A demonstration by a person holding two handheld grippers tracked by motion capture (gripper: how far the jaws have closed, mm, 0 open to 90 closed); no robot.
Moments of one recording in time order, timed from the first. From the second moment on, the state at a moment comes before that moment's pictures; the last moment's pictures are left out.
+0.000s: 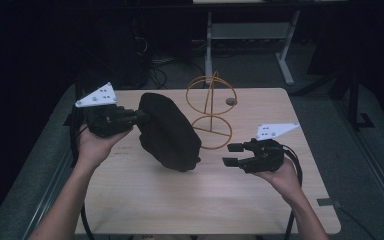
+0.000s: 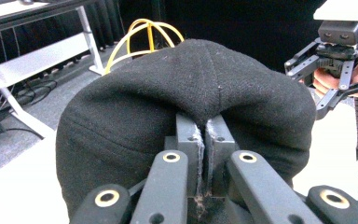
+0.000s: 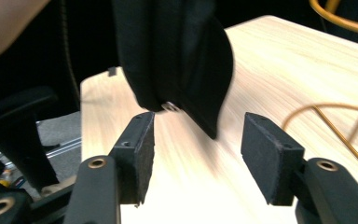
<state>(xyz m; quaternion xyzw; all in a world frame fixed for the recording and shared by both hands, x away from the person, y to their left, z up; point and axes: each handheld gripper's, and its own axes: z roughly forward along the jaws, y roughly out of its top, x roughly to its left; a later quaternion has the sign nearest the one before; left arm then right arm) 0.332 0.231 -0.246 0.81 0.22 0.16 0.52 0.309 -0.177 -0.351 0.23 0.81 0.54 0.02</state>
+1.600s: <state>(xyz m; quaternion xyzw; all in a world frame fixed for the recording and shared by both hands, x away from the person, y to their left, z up) 0.399 0.192 -0.186 0.82 0.21 0.16 0.50 0.309 -0.254 -0.392 0.34 0.79 0.50 0.07</state>
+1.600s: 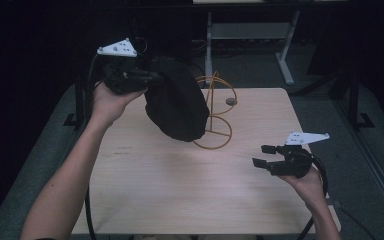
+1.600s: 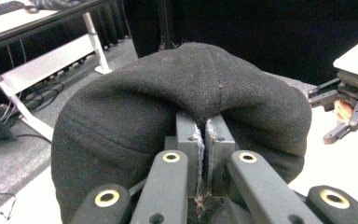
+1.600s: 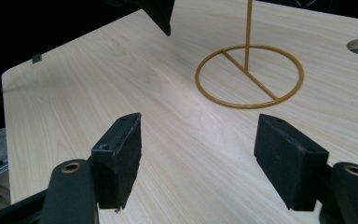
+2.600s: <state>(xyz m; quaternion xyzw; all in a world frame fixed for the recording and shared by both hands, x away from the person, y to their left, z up) 0.466 0.097 -0.134 0.86 0.21 0.14 0.45 0.308 -0.278 -0.391 0.36 0.77 0.52 0.08</state>
